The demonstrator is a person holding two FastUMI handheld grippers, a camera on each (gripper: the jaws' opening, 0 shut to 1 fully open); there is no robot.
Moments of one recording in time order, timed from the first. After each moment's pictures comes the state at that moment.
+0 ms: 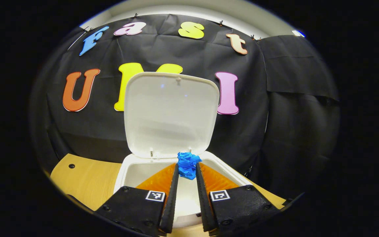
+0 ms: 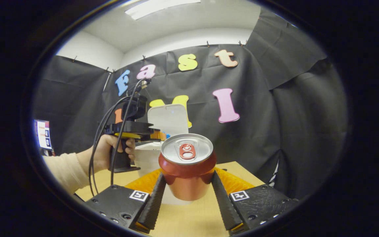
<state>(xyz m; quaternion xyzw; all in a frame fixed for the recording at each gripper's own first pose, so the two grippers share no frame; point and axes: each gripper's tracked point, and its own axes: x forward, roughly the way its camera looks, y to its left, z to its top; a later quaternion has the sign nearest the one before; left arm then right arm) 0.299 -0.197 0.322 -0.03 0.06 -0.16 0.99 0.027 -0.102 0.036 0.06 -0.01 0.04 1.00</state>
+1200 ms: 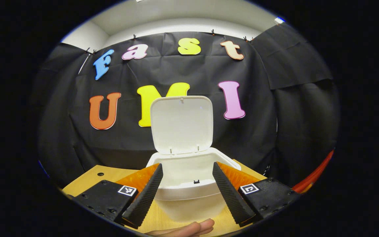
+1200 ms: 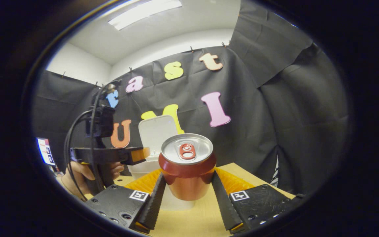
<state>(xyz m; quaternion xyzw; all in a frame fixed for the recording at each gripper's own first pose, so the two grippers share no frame) 0.195 -0.150 0.337 0.01 -0.03 -0.04 1.00 0.028 -0.122 0.045 0.12 -0.03 0.03 0.99</state>
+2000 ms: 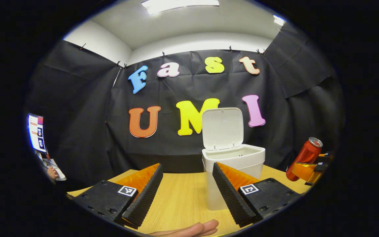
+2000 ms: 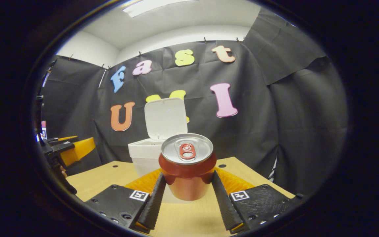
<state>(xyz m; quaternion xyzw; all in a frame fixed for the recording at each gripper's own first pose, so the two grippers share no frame) 0.083 -0.036 0.299 0.01 -0.08 0.04 1.00 0.043 -0.086 0.014 0.05 0.02 0.02 1.00</state>
